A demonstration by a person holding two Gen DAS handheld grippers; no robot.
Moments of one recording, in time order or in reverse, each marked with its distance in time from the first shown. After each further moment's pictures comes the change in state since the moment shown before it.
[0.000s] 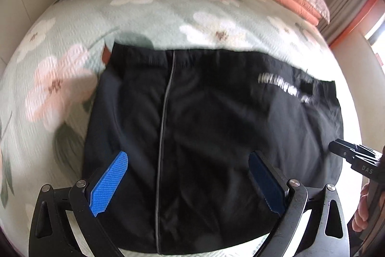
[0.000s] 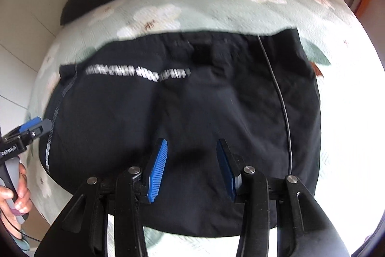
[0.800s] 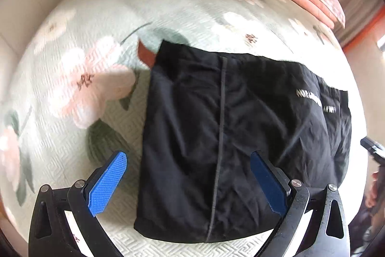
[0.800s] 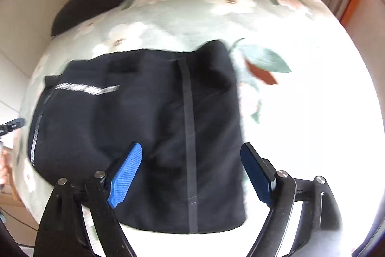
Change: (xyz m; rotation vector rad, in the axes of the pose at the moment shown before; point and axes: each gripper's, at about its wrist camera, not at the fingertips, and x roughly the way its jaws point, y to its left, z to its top) left arm -0.027 0.060 0.029 -0.078 0.055 0.008; right arm -0.048 -0.118 0.005 0.002 -0.115 -0.029
